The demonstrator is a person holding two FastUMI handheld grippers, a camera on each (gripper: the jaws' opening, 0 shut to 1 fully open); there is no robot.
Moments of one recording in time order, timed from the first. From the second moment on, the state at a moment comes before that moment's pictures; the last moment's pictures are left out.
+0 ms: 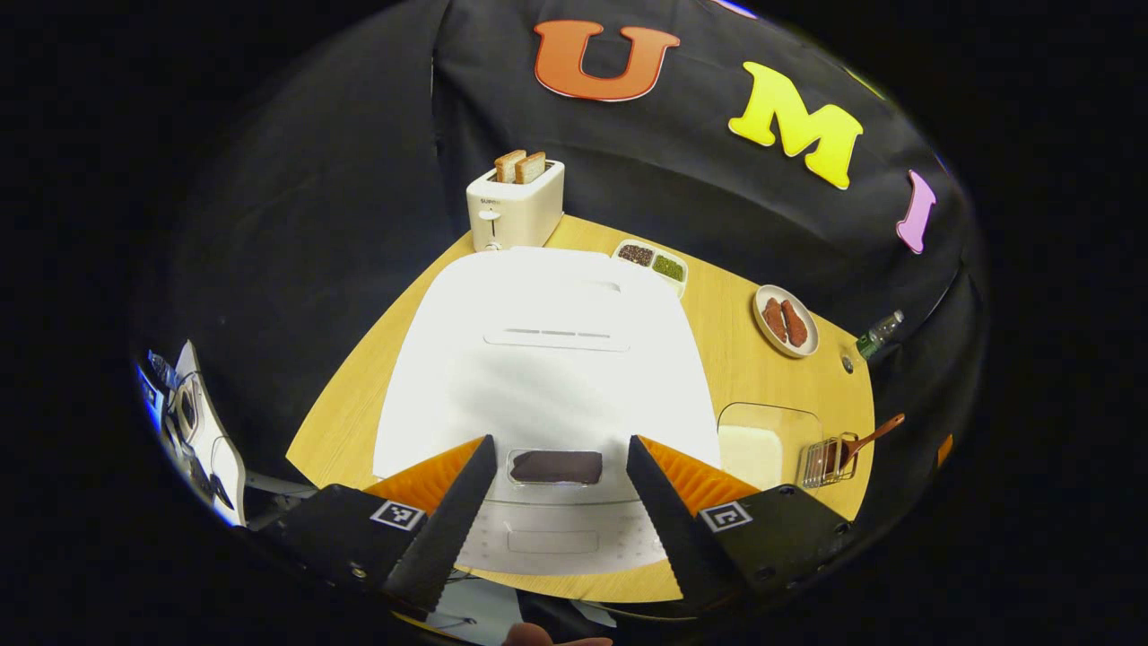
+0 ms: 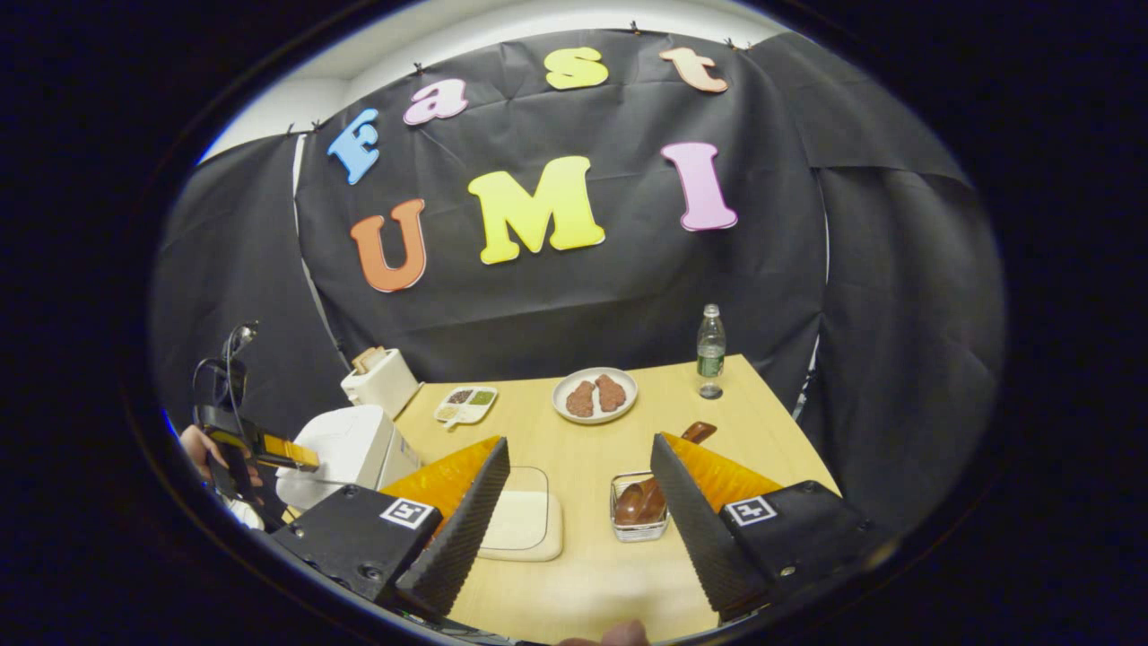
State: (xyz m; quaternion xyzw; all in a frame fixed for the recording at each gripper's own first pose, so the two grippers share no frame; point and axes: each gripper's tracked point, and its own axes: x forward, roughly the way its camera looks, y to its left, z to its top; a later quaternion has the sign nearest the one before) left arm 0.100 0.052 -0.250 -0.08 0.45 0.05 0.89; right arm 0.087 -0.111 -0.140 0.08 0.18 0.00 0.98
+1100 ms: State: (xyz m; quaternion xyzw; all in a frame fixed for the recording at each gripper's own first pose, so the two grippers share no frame) left arm 0.106 0.052 -0.197 -0.05 0.34 0.08 0.94; right arm 0.110 -0.096 -0.115 0.06 0.15 0.07 0.98
